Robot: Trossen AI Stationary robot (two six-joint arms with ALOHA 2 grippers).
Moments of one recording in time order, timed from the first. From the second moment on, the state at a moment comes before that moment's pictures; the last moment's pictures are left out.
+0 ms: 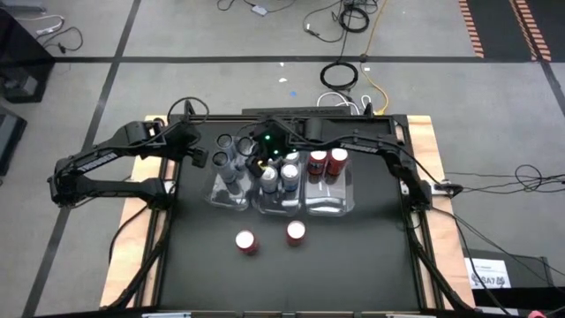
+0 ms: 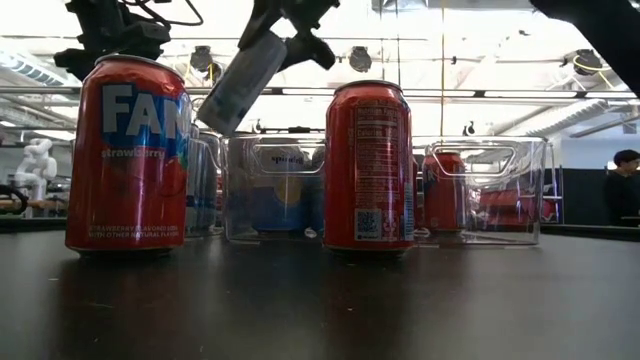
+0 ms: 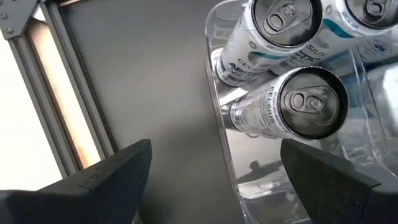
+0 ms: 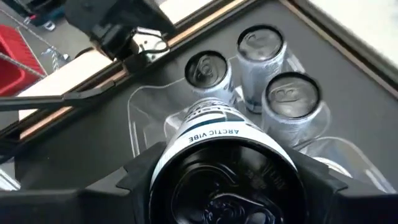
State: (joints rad) left arm 0.44 0.93 1.07 -1.33 -0.19 -0.72; right arm -0.12 2.12 2.28 -0.89 0.04 0.46
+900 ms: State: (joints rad) left arm 0.44 0.93 1.07 -1.33 -0.19 -0.72; right arm -0.14 2.36 2.27 -0.78 0.07 0.48
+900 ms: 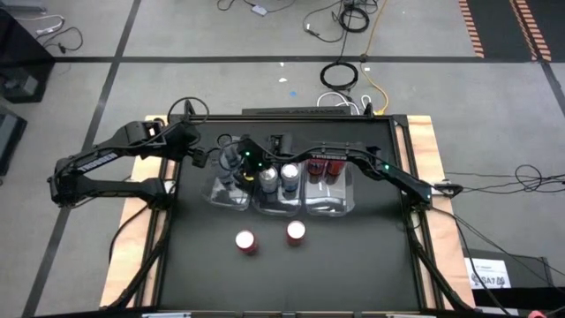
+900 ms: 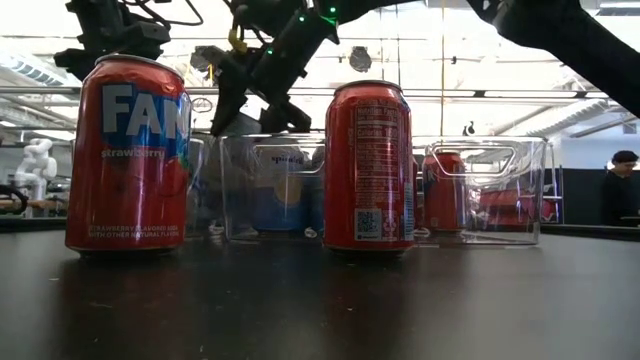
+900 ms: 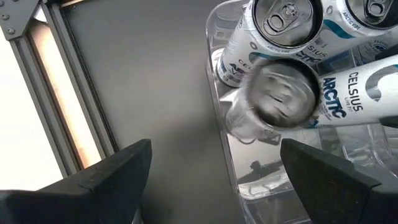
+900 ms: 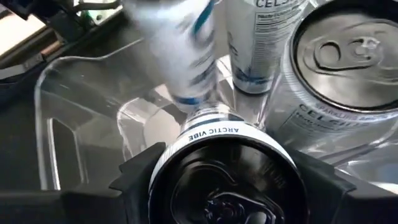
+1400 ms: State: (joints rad) left arm 0.44 0.93 1.07 -1.33 -0.19 -0.72; right arm -0.14 2.36 2.27 -0.83 0.08 0.46
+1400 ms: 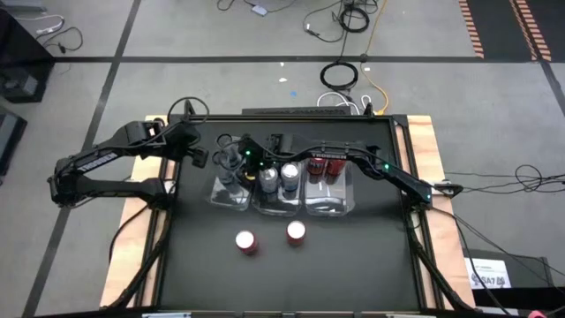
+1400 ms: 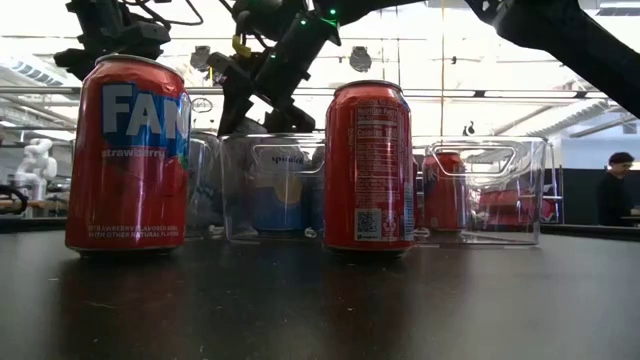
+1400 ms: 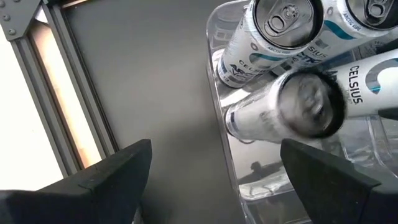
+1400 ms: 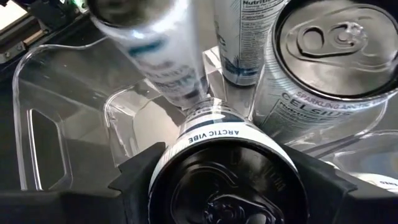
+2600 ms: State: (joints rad) left arm 0.44 0.93 1.07 -1.33 -0.18 -0.65; right arm -0.14 2.35 2.27 -0.78 0.03 0.48
